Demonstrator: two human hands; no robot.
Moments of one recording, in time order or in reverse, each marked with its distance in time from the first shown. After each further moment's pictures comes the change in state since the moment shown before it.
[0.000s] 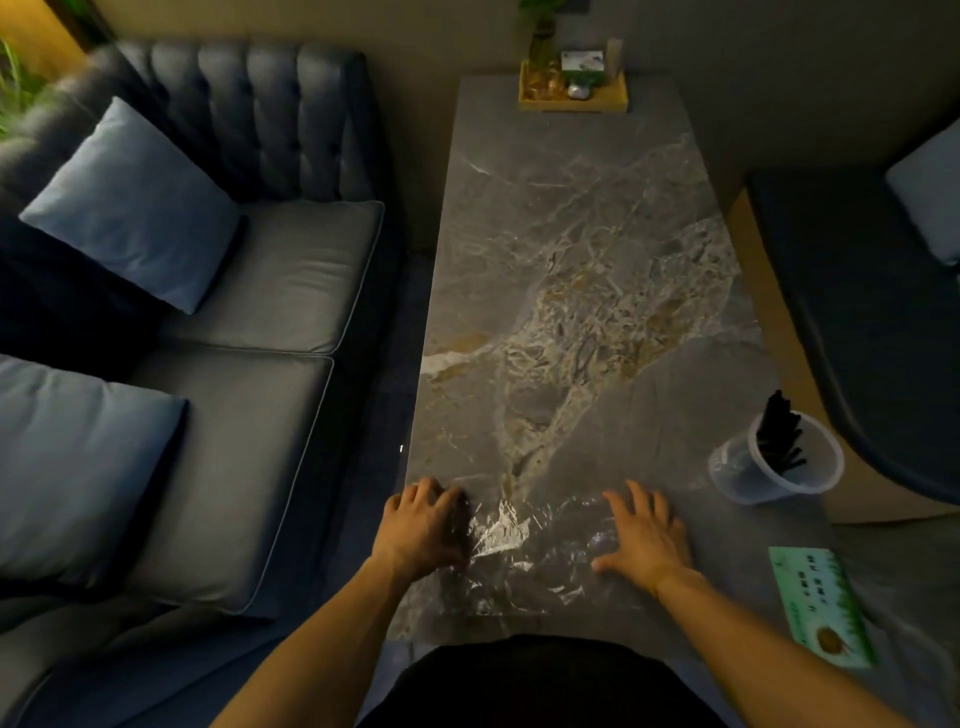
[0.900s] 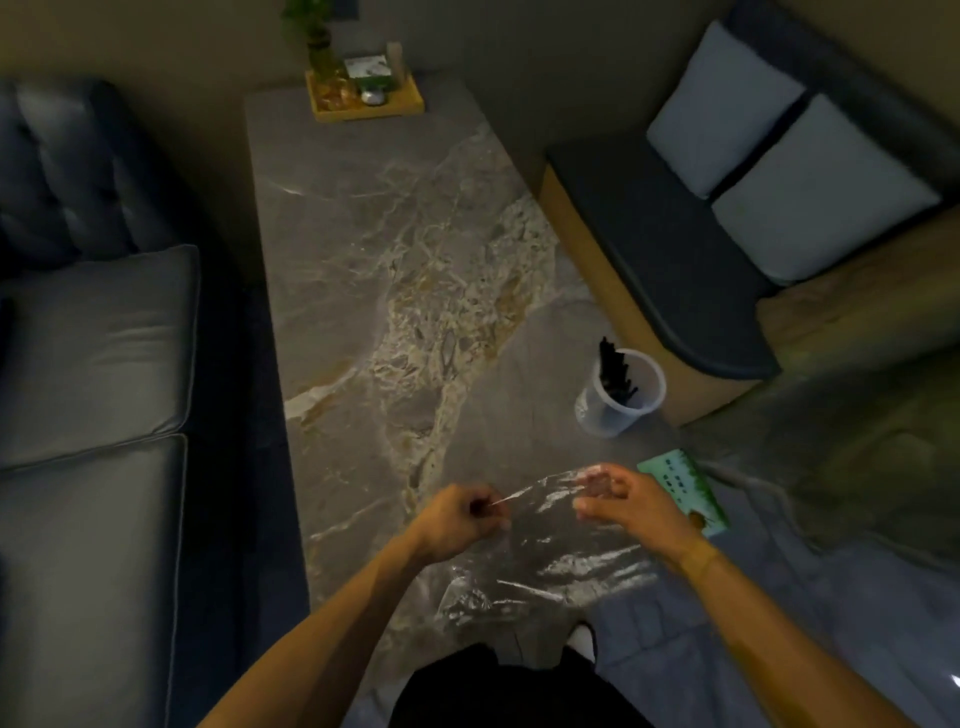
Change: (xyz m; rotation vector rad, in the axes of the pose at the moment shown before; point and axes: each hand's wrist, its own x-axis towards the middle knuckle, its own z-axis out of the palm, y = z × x) left_hand 0.033 0.137 -0.043 -0.615 -0.270 0.479; right_hand -0.103 0.067 -0.045 1.391 0.200 0.067
